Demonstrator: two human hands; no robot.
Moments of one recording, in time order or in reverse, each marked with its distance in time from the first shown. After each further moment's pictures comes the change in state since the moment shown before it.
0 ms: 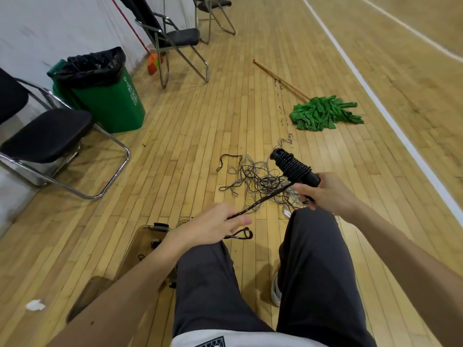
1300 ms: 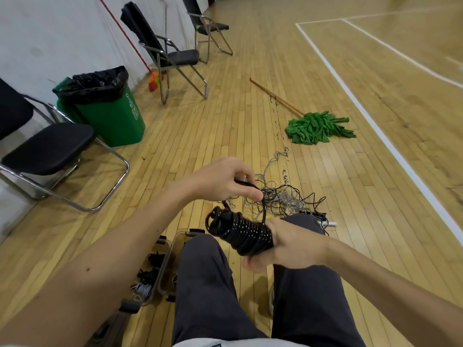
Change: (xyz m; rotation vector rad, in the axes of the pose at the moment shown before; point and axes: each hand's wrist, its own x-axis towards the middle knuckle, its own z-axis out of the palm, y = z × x) left_hand 0.015 0.081 -0.076 0.238 0.055 0.277; right_hand -0.075 -0.057 0.060 -0.093 -0.678 -0.280
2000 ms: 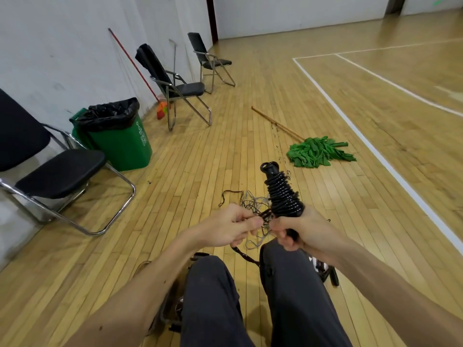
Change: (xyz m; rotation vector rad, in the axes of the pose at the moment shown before) left_hand -0.037 0.005 0.036 -0.467 -0.052 -0.150; right_hand -0.008 -0.010 -0.024 0.602 0.456 0.014
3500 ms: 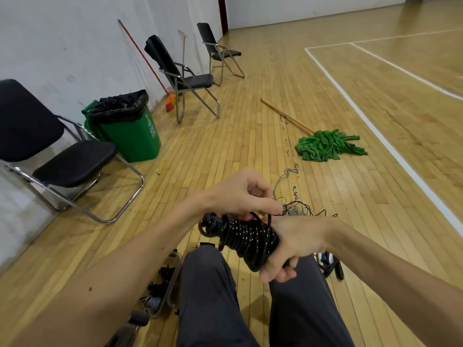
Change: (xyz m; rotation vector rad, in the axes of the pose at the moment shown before) left_hand -0.003 0.062 -0.013 0.101 -0.022 0.168; right_hand -0.005 -0.032 0.026 -0.679 -0.754 0.211
